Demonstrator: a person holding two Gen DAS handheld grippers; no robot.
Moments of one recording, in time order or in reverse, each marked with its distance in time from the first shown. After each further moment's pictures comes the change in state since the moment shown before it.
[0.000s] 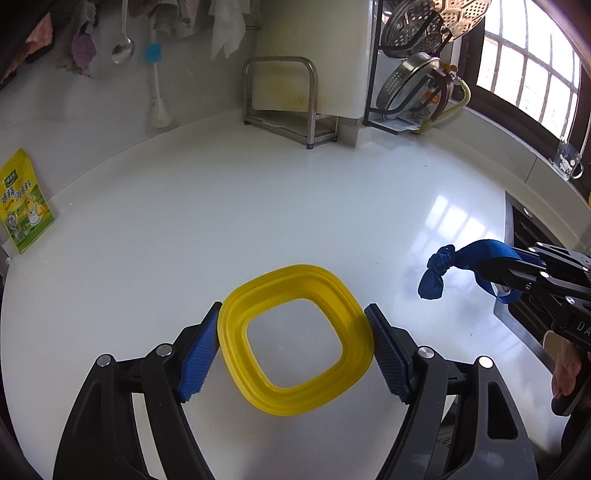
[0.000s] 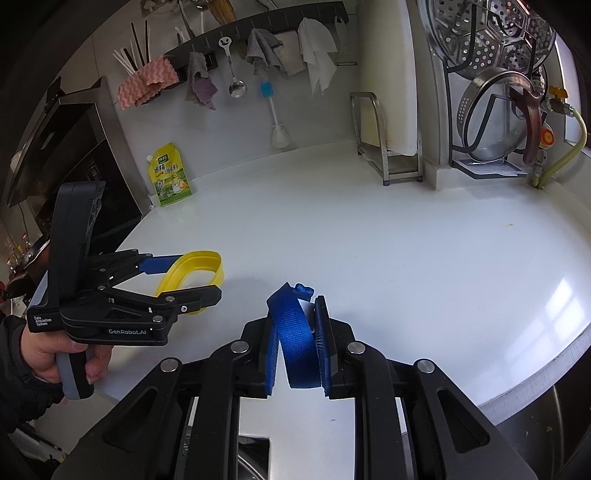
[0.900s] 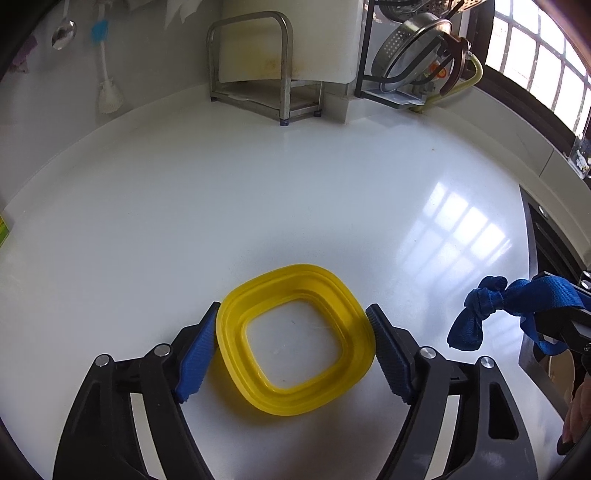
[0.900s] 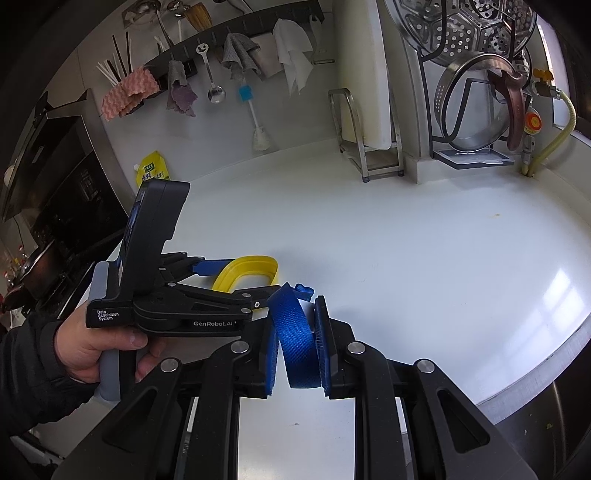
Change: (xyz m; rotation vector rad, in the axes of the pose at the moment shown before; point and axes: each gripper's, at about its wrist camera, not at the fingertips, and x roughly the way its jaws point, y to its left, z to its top) left arm 0.092 -0.030 0.037 0.002 0.094 -0.052; right arm 0.003 -0.032 0.000 0.042 -0.007 -0.017
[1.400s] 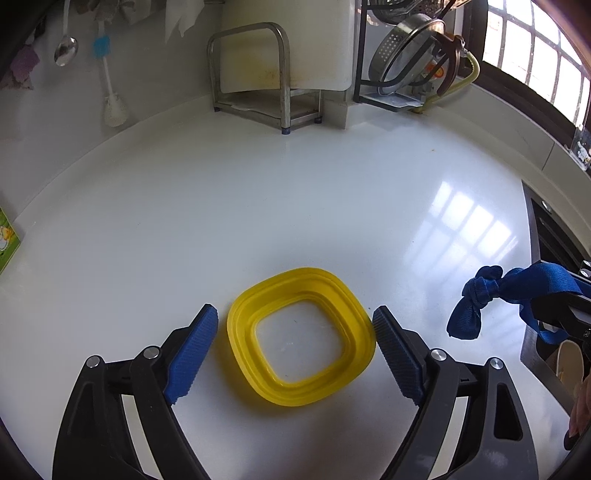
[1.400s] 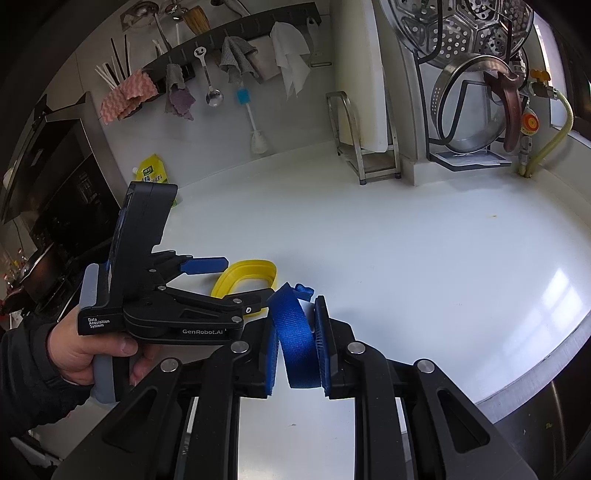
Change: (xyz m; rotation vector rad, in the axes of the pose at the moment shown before) left arm -0.007 -0.007 -0.001 0.033 -0.019 0.054; right arm -0.003 -0.001 0.000 0.007 -0.011 -0.004
